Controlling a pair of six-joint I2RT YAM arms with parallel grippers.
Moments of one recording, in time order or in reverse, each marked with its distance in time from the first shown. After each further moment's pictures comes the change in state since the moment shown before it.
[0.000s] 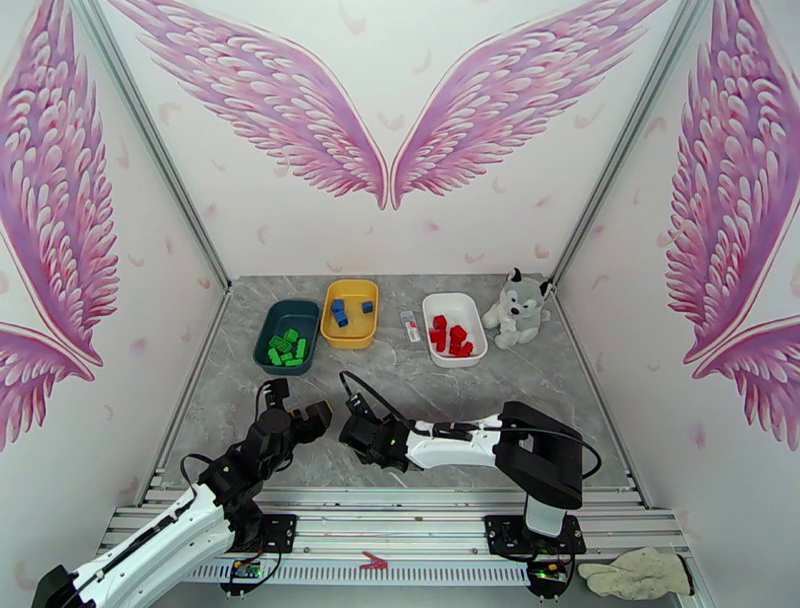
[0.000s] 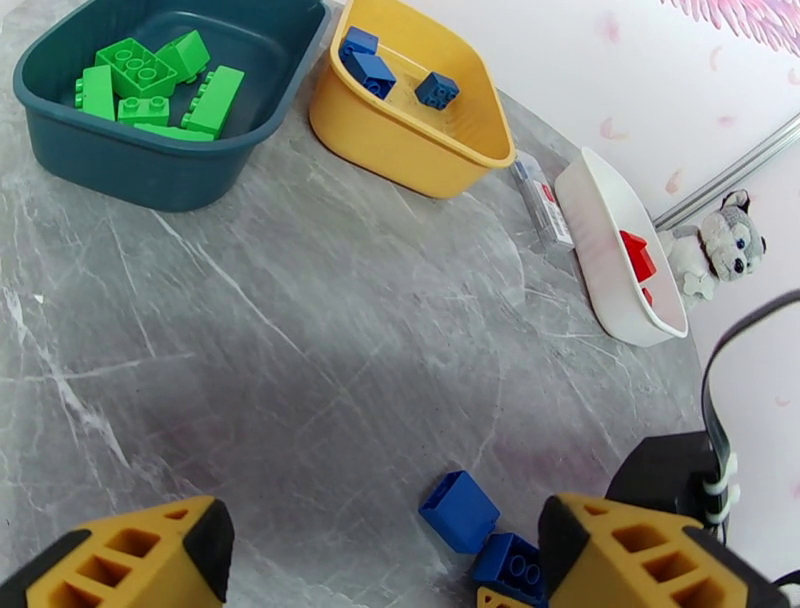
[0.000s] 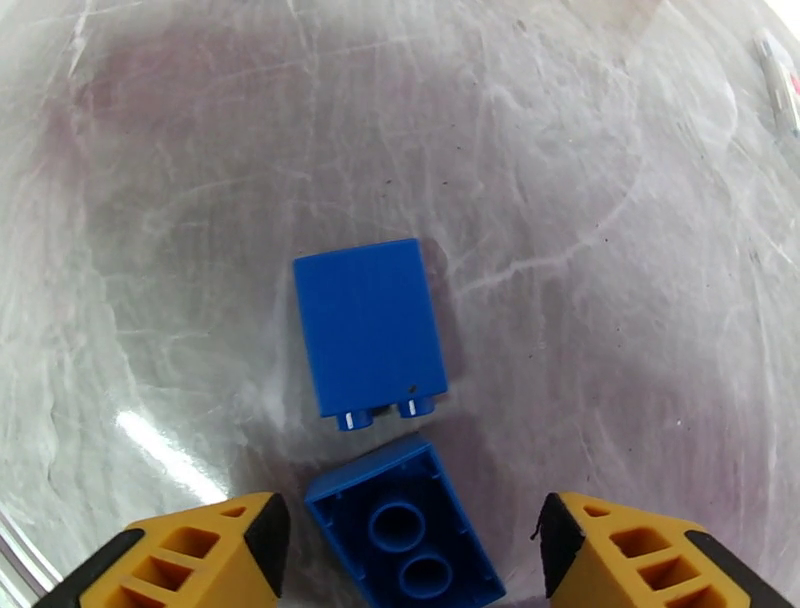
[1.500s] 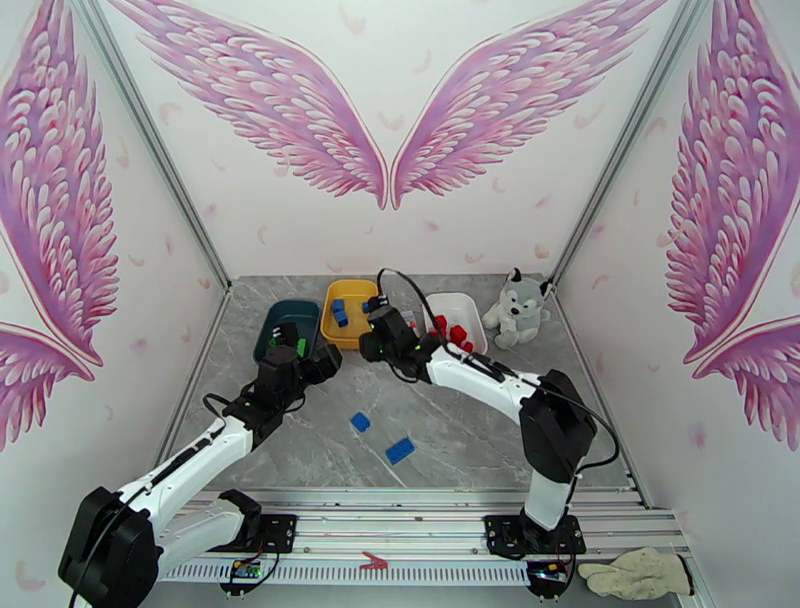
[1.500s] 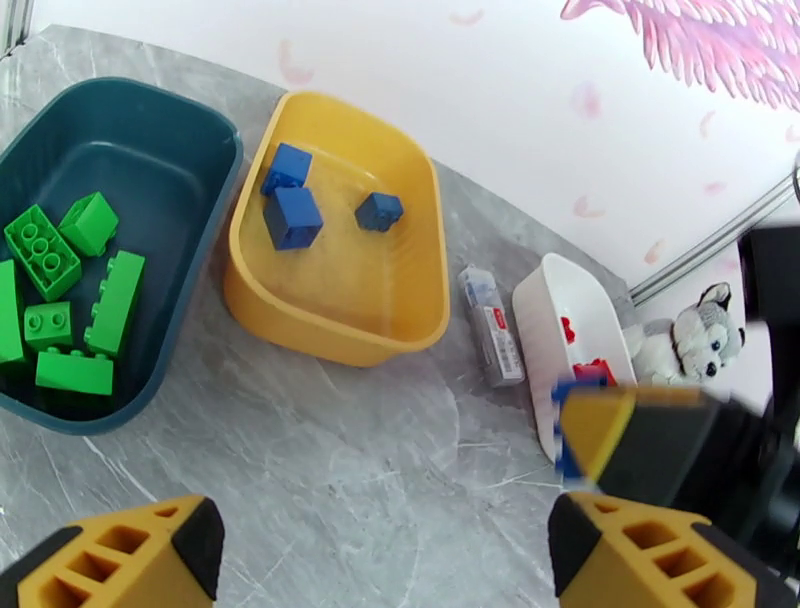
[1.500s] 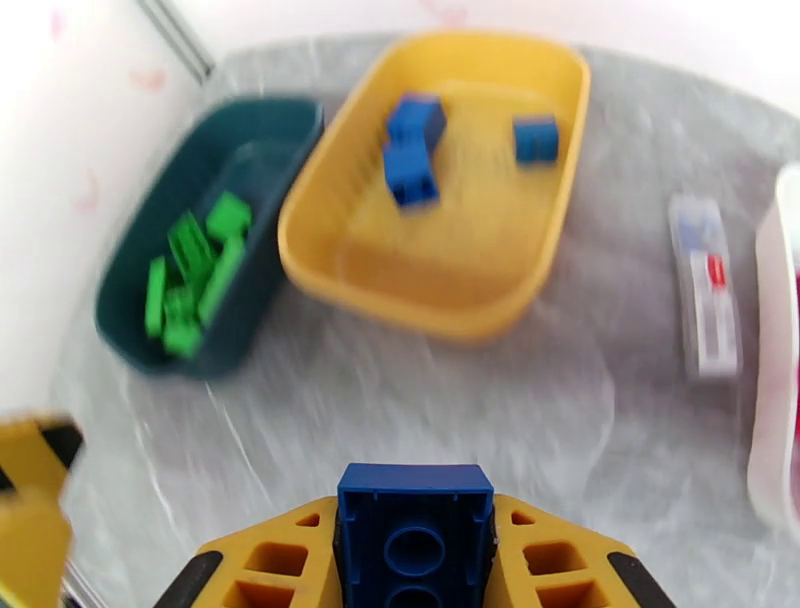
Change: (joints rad) left arm 0.219 0.483 0.367 0.212 0.180 0.097; right arm -0.440 0.075 0.526 0.014 -0.291 -0.001
